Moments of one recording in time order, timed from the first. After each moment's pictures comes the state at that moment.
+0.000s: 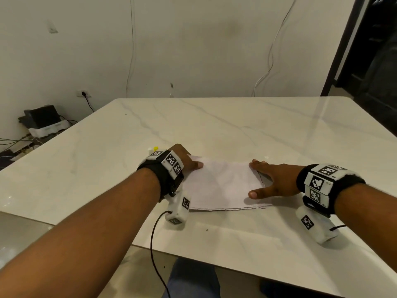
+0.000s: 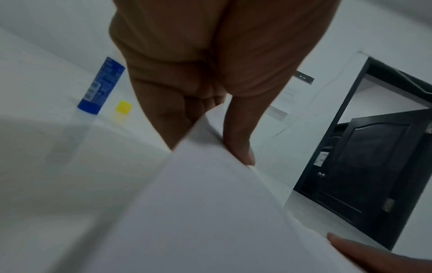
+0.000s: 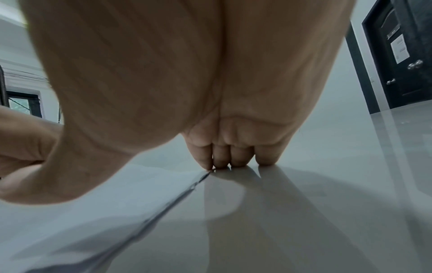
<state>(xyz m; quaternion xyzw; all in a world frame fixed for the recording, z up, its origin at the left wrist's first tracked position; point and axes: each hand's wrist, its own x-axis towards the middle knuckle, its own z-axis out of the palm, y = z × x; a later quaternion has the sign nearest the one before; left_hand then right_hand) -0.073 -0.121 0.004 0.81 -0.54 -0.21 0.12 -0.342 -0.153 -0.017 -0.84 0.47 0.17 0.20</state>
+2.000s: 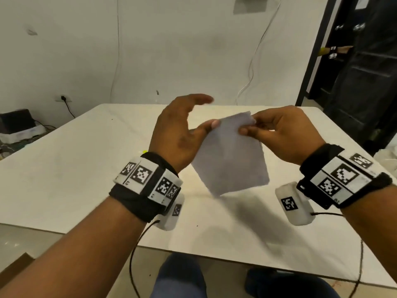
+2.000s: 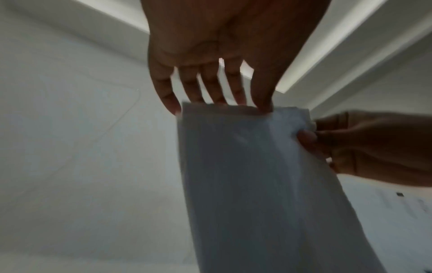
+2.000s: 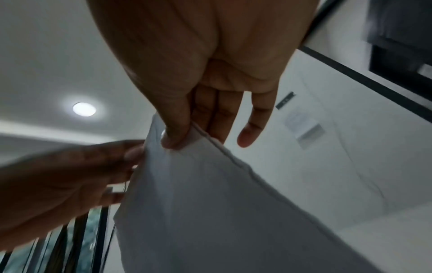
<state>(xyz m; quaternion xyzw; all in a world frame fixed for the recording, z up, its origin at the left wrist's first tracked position) -0.123 -0.034 0.092 0.56 -0.66 -0.01 0.50 -0.341 -0.085 0.092 -0.81 0.40 -0.41 0.15</state>
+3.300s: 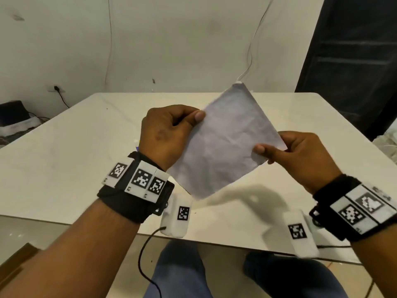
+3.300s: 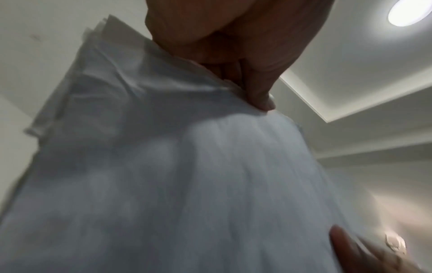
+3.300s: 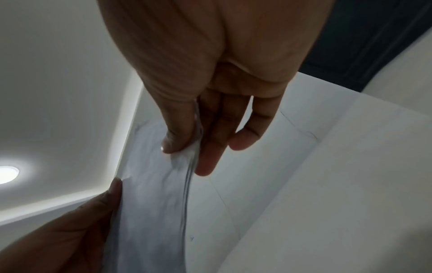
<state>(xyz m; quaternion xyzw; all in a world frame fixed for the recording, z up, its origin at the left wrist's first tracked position) -0.113 -0.027 0.071 0.57 -0.62 -0.10 0.54 -0.371 -0.060 0.025 -0.70 0.43 -0.47 0.32</state>
